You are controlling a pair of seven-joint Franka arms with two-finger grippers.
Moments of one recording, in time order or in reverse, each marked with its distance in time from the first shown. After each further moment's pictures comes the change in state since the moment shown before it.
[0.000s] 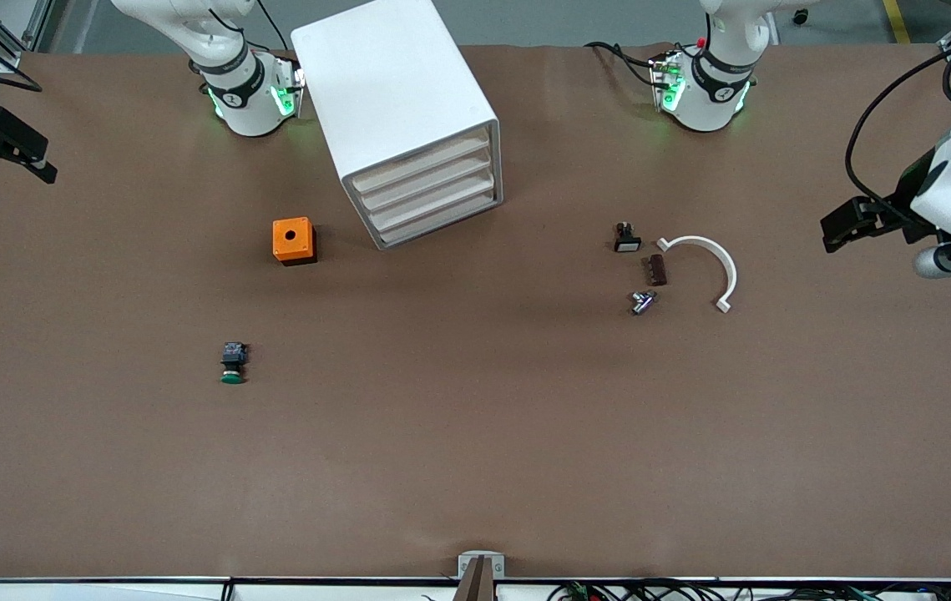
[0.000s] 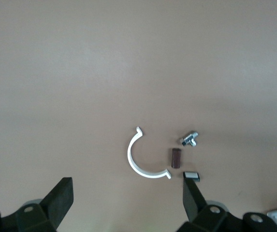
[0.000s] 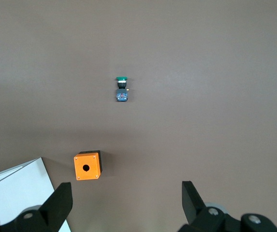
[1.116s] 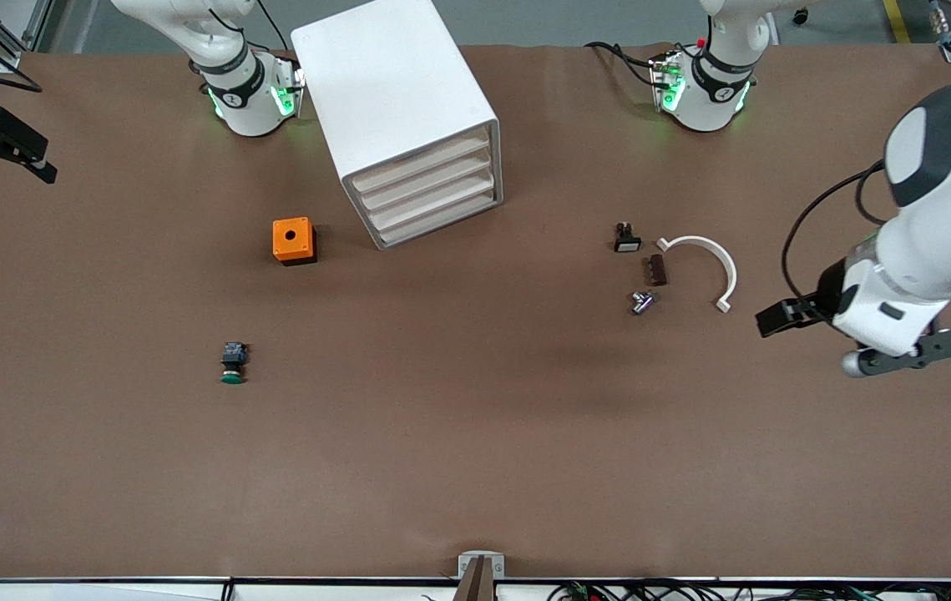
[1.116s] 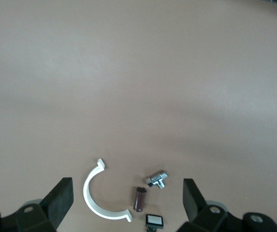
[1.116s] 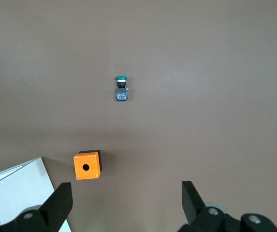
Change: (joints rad) left arm 0.111 0.199 -0.157 0.004 0.030 0.241 -0.205; right arm 0.000 0.000 -0.002 -0.002 0.000 -0.002 0.001
